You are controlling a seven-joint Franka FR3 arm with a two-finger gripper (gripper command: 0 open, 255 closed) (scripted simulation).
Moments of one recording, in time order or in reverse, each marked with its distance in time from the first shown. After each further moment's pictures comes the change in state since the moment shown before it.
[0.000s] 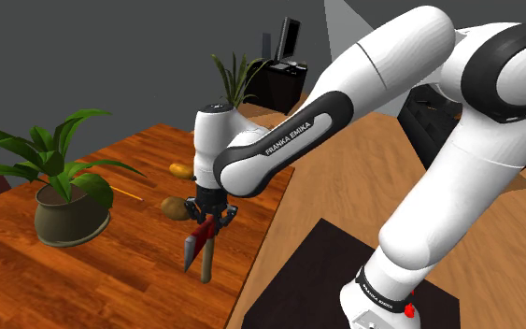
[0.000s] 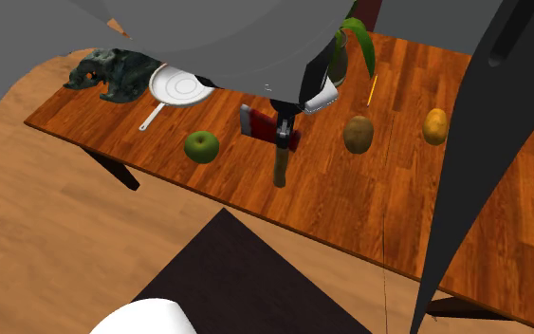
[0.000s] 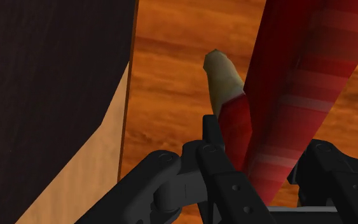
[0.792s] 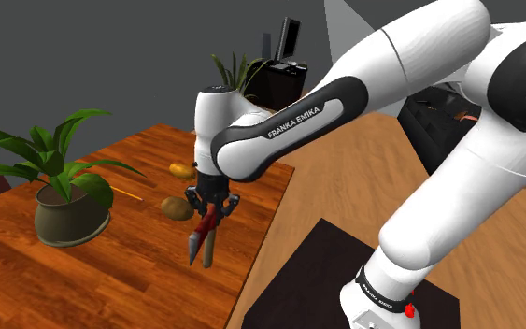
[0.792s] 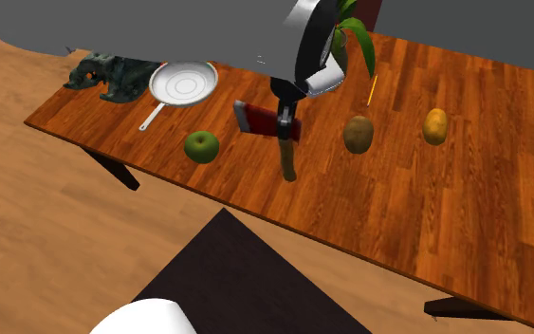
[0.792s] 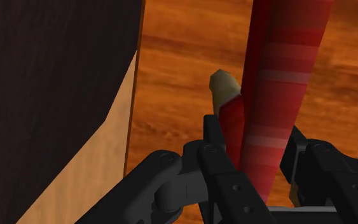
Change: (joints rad) arm 0.001 -0.099 -0.005 0.030 0.092 -0.105 -0.067
